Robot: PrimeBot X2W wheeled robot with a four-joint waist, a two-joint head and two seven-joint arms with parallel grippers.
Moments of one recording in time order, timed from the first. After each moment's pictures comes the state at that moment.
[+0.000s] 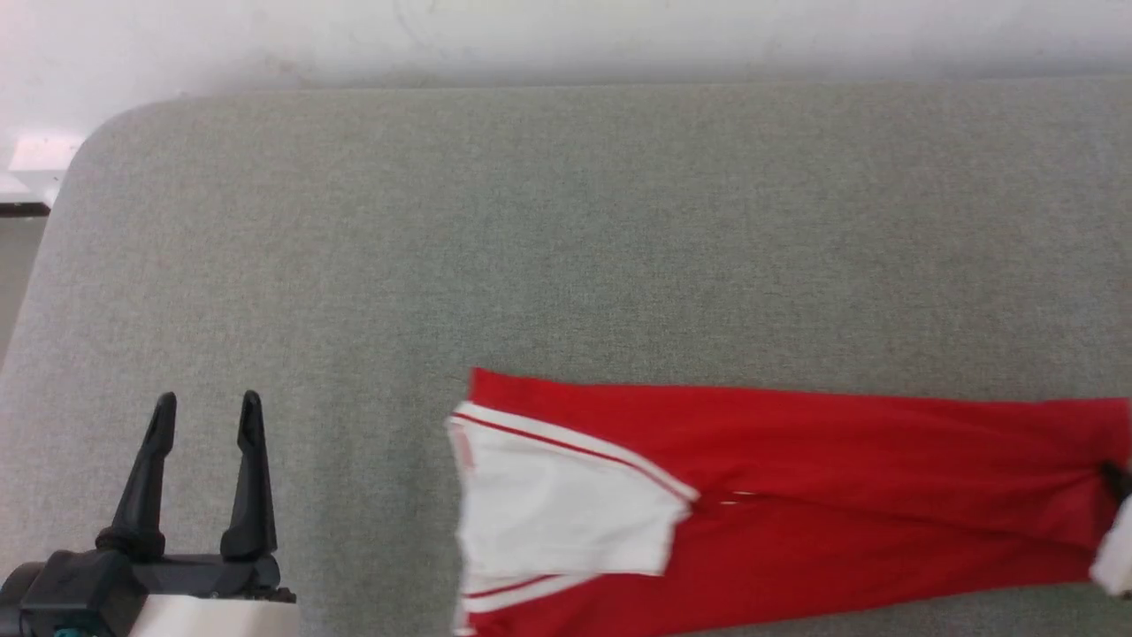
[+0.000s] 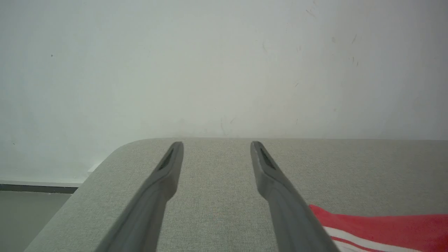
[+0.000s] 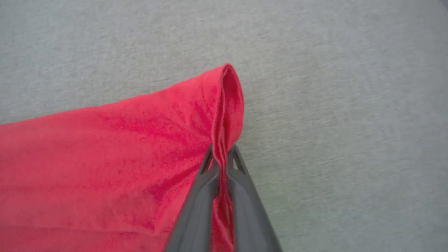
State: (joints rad) left arm 0.15 0.21 0.07 -0.23 -0.24 -0.03 -0.26; right arm -0.02 -0.17 -0.38 0.03 0.27 0.13 0.61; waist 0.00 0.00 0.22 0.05
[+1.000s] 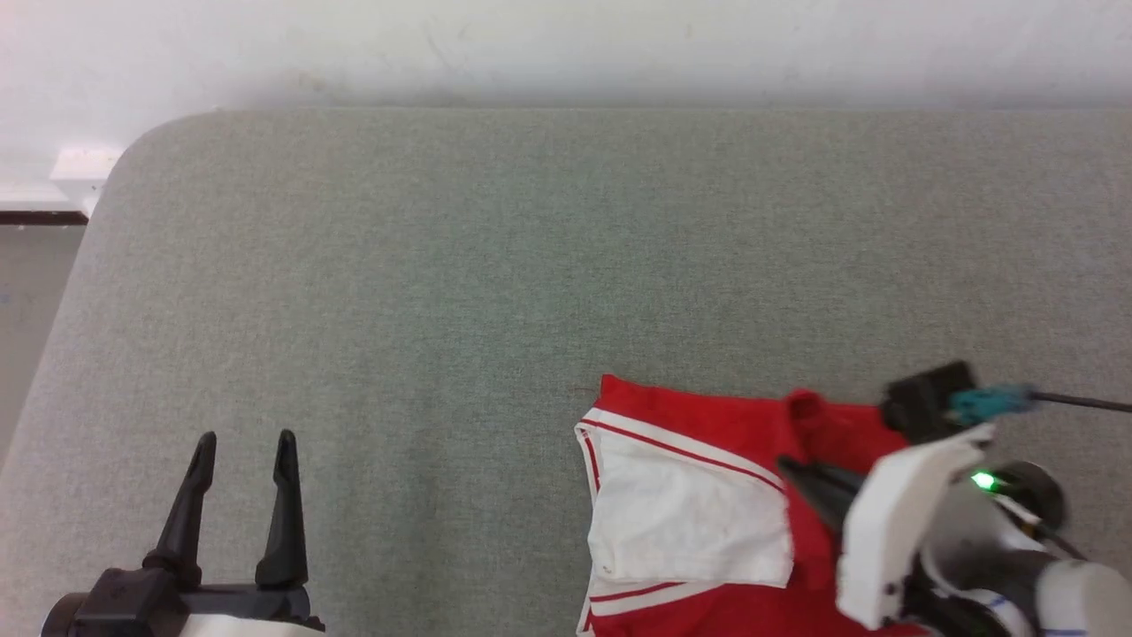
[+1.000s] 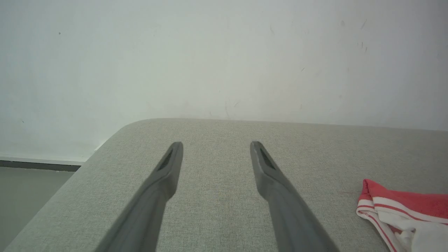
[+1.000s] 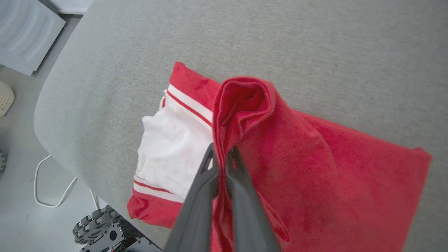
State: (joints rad) left arm 0.18 0.13 0.09 -0.16 -0.18 -0.07 -0.26; right arm -0.02 -0.14 0.10 -0.28 0.46 0.13 0.86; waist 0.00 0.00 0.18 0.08
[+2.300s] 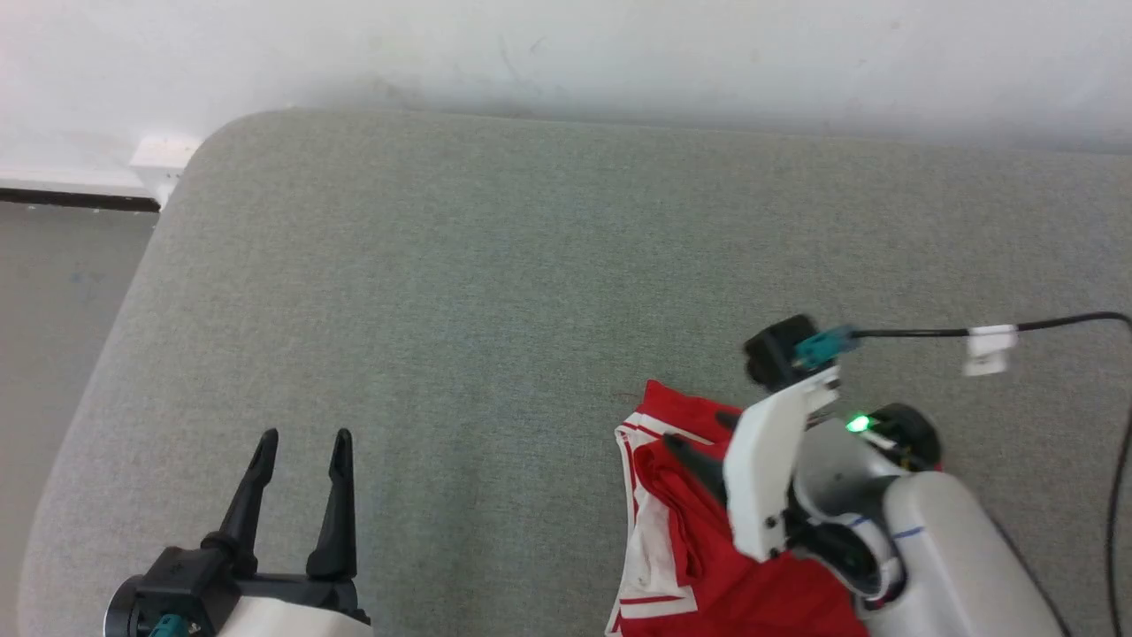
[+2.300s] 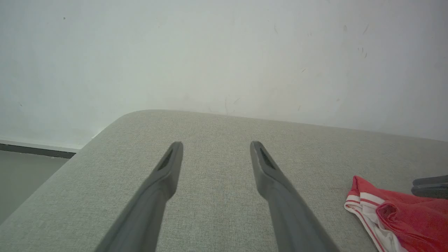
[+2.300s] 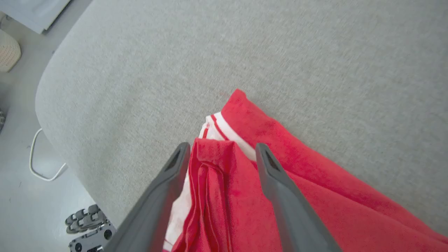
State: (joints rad) left arm 0.13 0.09 0.03 -0.06 -0.19 -0.11 -0.26; right arm -0.28 -0.05 0.30 0.13 0.37 0.13 0.77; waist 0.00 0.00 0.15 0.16
